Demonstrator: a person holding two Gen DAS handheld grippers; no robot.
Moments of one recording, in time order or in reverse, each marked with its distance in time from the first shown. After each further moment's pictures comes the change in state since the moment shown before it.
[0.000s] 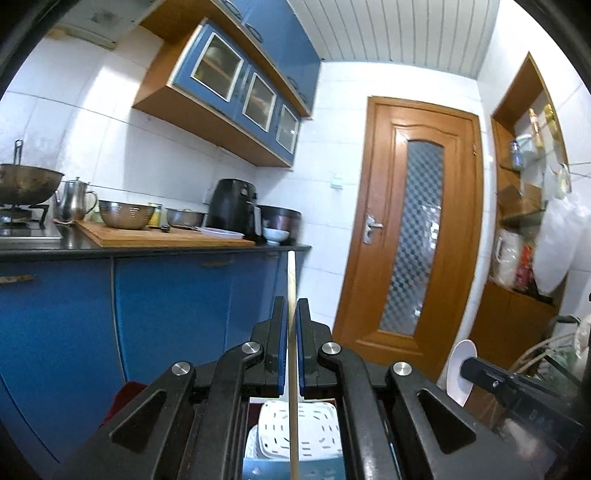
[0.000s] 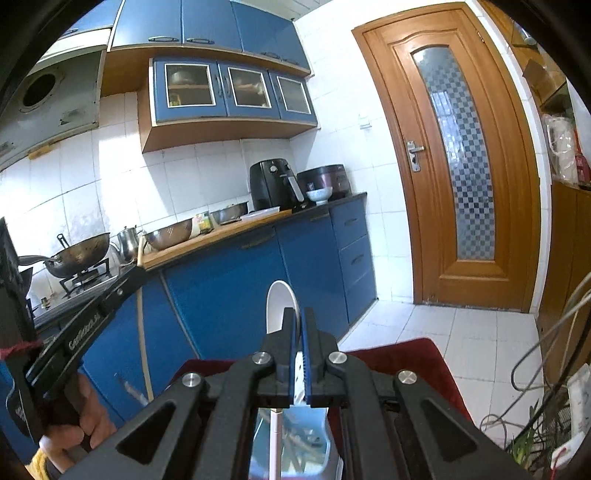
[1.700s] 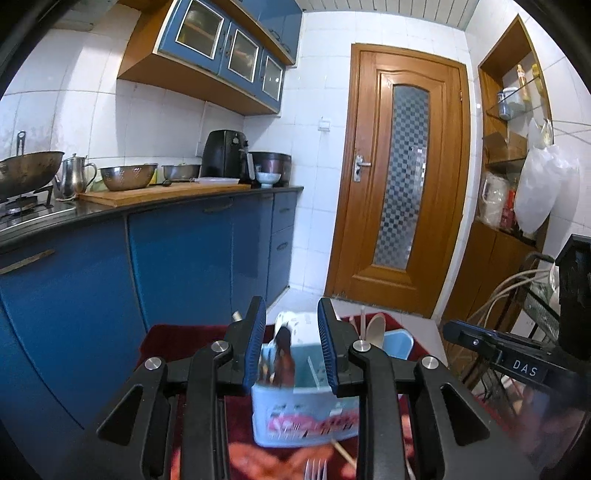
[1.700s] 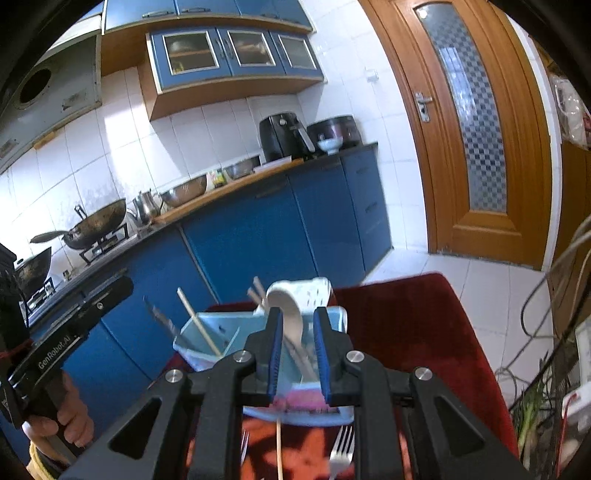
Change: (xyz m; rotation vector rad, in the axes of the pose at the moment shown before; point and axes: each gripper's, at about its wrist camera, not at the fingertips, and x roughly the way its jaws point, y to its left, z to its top) left arm -0.091 0.012 -0.026 0.092 0.265 -0.035; right arm -0.041 -0.002 -0.045 0.046 0.245 0.073
